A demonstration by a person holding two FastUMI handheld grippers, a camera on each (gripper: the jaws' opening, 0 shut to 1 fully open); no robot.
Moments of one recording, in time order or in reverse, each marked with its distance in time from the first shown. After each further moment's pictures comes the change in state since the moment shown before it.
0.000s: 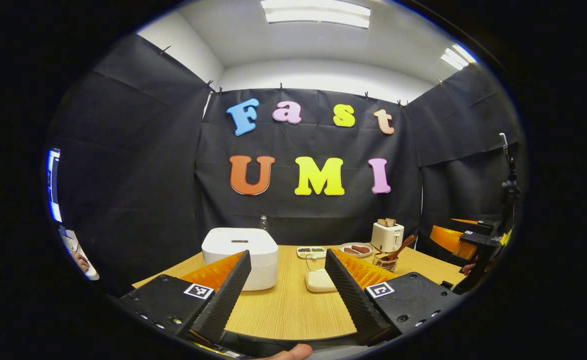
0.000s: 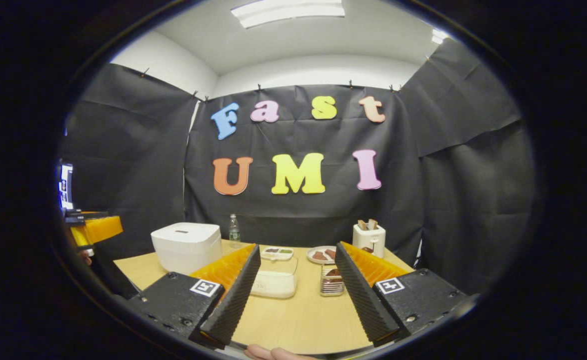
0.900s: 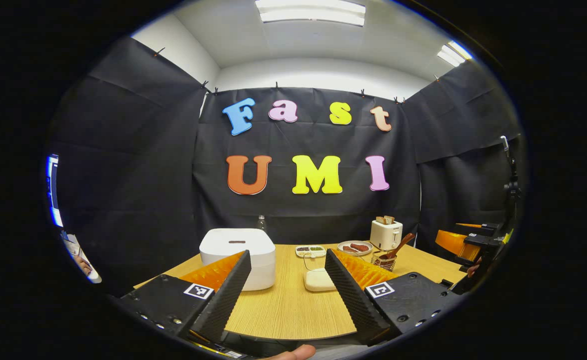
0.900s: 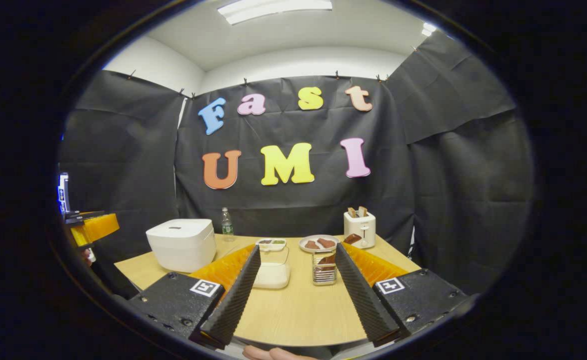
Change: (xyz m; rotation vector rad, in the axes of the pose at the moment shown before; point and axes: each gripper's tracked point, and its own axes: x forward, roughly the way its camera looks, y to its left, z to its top) left arm 0.002 -0.011 0.003 0.028 0.009 -0.009; right arm -0.012 -0.023 -0.015 0.061 0.067 -0.049
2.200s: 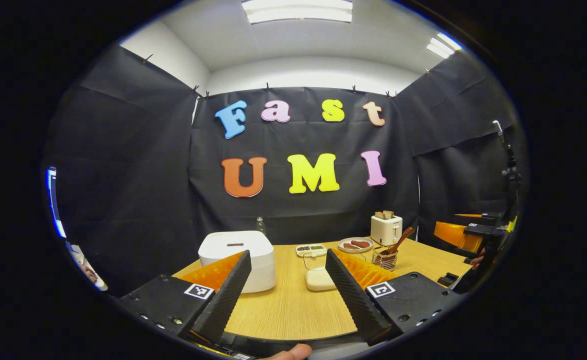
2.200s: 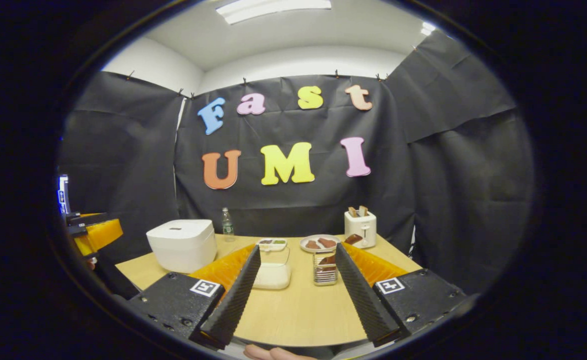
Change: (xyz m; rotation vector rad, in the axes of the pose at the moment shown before) left arm 0.005 -0.009 -0.006 0.059 0.006 -0.008; right arm 0.001 0.002 0.003 0.006 0.007 -0.002
